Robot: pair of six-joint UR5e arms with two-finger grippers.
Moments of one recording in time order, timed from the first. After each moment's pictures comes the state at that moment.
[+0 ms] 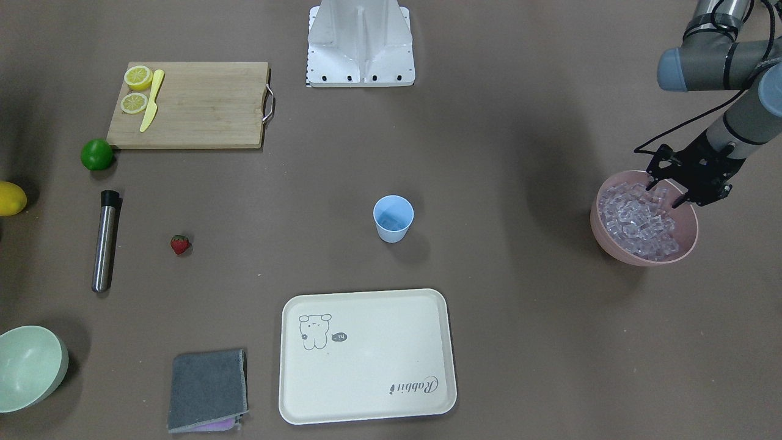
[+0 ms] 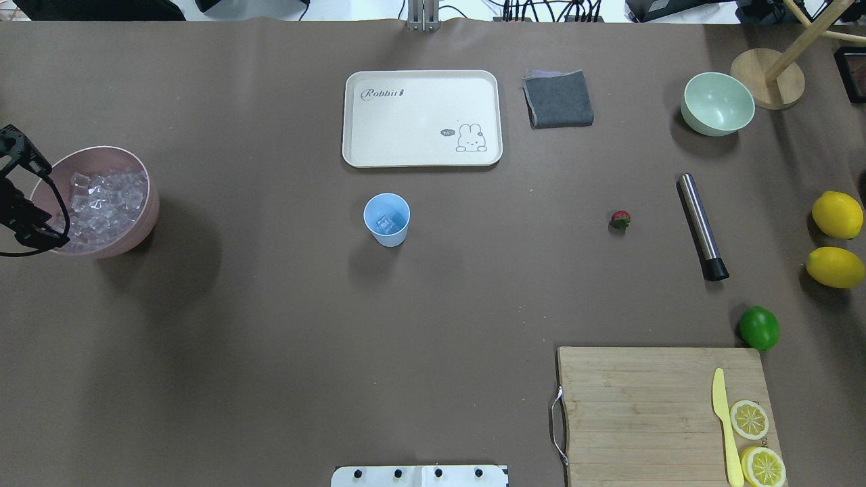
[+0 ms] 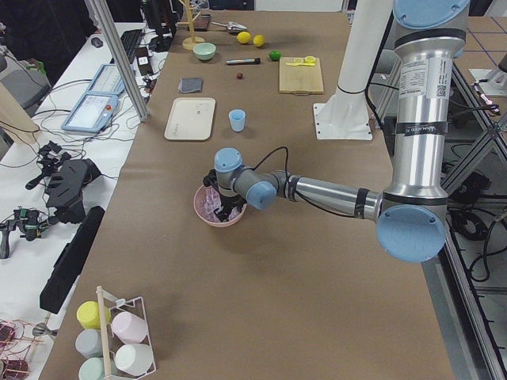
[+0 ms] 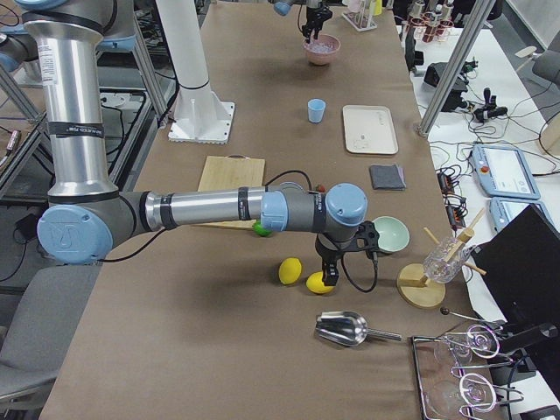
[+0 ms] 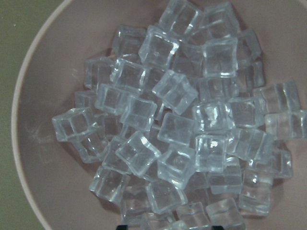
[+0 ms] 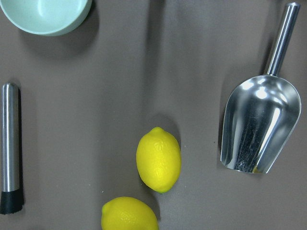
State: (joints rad) left arm -1.05 -1.57 -1.69 -1.97 -2.21 0.06; right arm 1.54 -1.52 1.64 -1.68 2.41 -0.06
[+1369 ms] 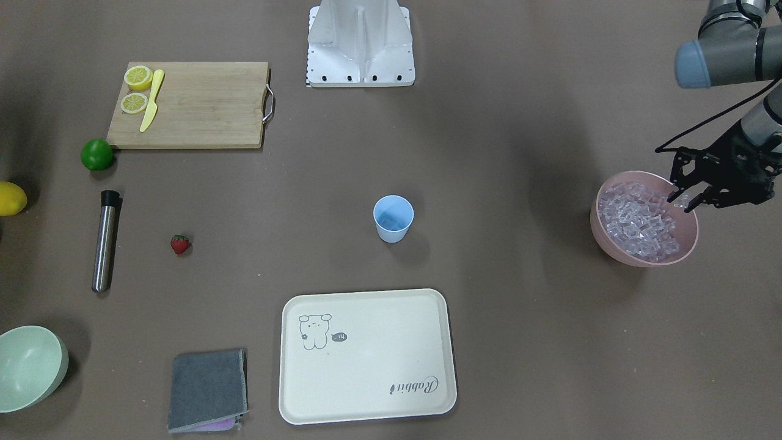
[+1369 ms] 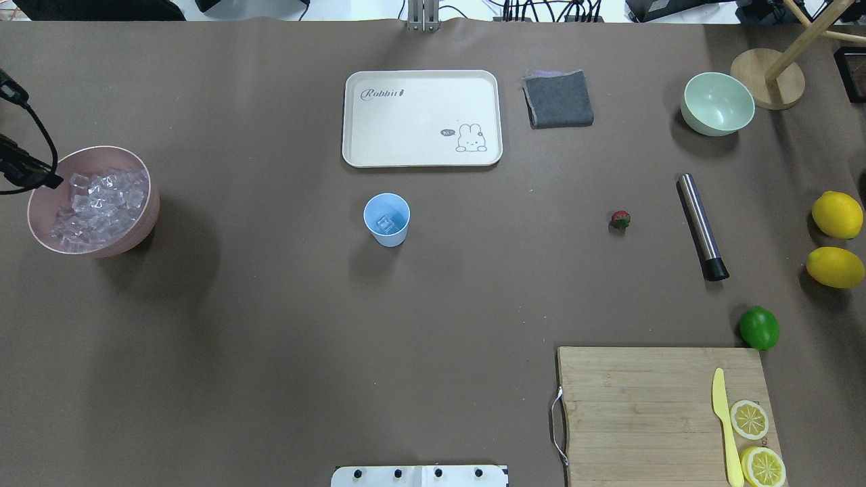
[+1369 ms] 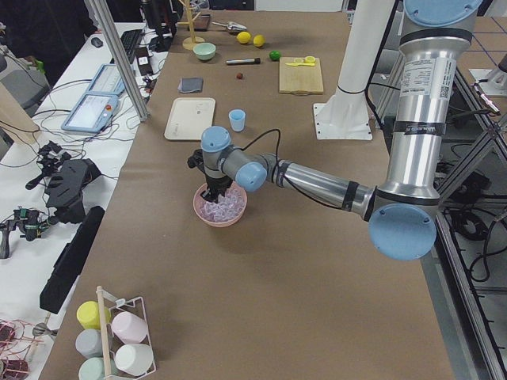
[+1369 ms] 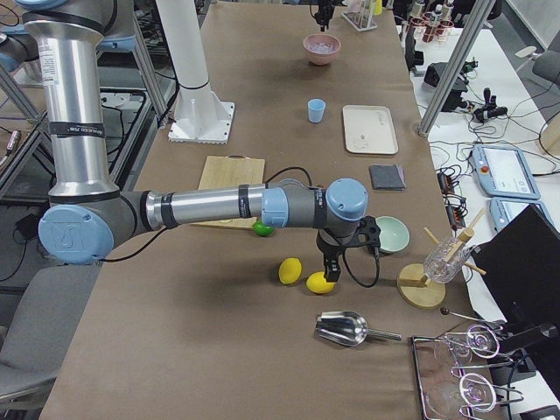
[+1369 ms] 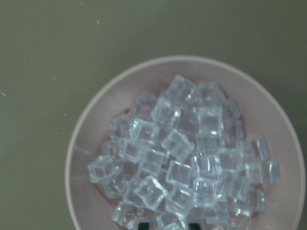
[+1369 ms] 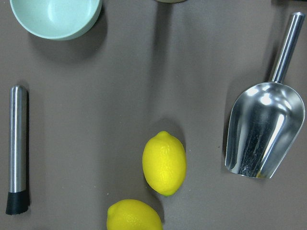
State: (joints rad) left arm -1.18 -1.70 -1.76 -1.84 -2.28 -0.02; right arm 1.54 -1.52 1.66 -1.68 2.41 -0.06
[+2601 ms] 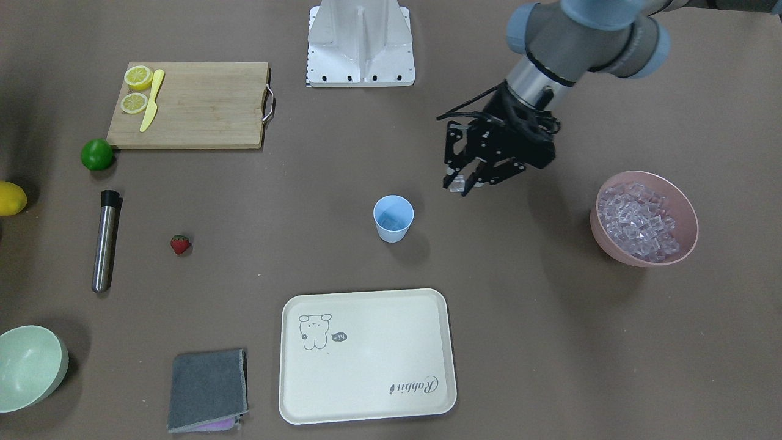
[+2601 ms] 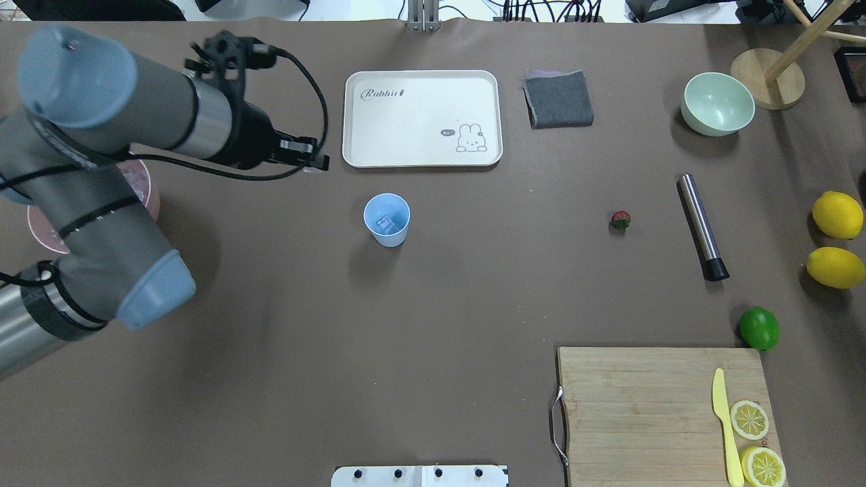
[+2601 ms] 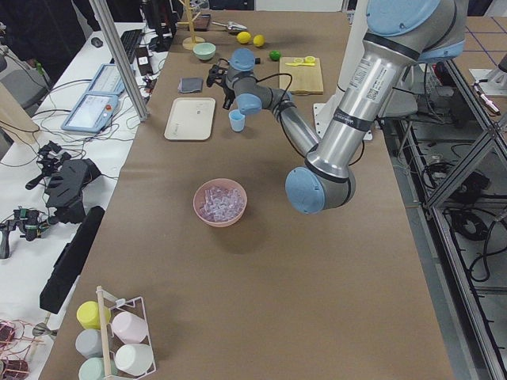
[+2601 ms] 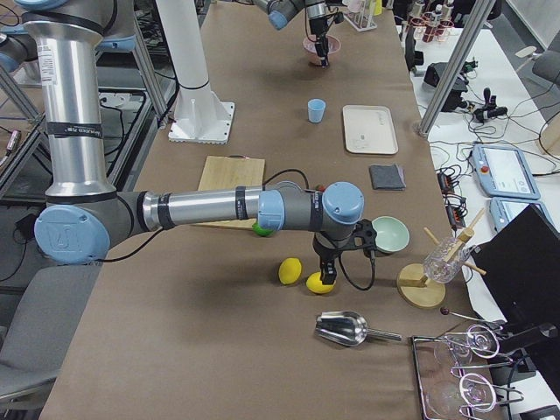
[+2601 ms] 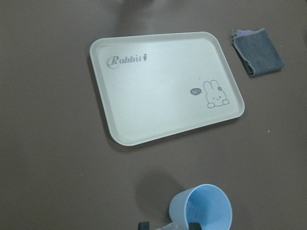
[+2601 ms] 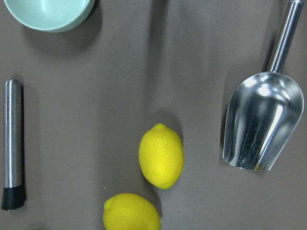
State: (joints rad) left arm -0.71 -2.10 -1.82 -2.03 -1.93 -1.04; right arm 1.54 -1.53 1.66 -1.68 2.41 -0.06
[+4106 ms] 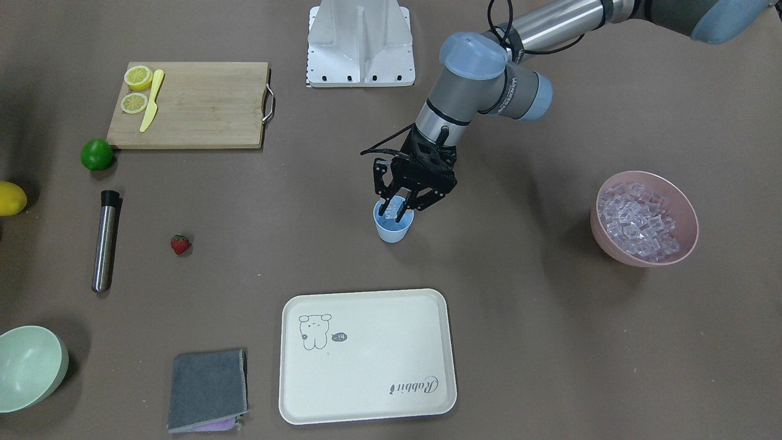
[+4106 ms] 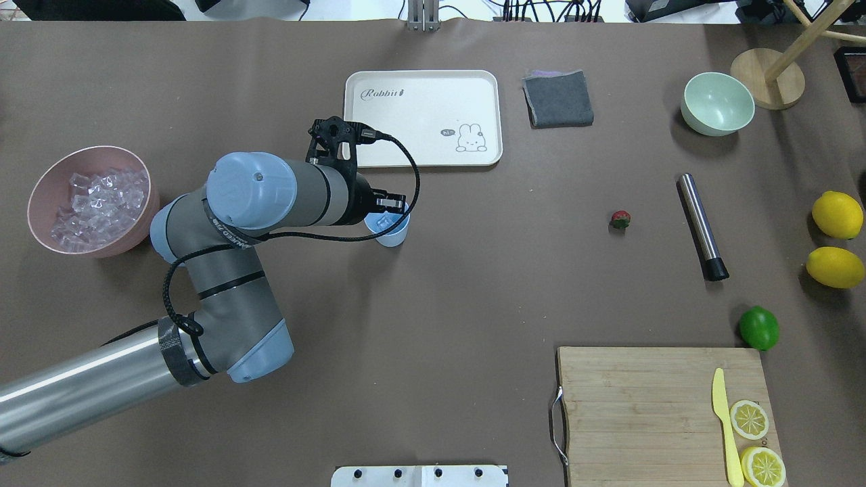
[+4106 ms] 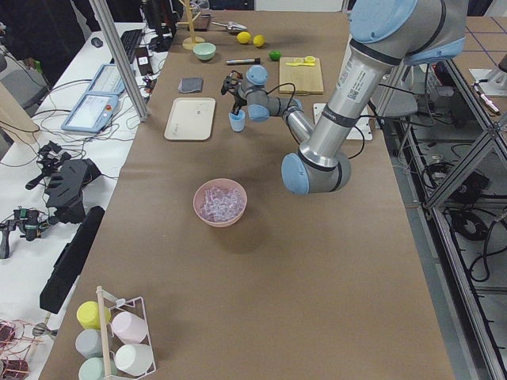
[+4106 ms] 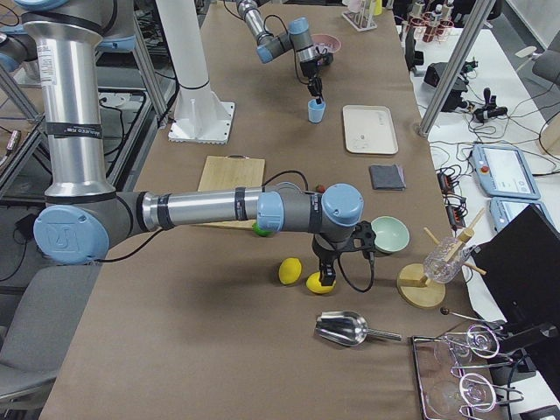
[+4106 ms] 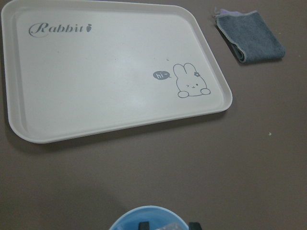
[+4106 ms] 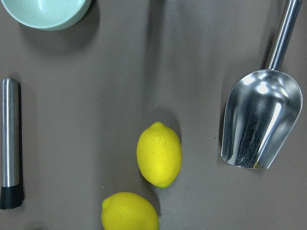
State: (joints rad) left arm -0.55 -2.19 -1.56 -2.21 -1.70 -1.08; right arm 1.54 -1.54 1.66 -1.68 2.41 -0.06
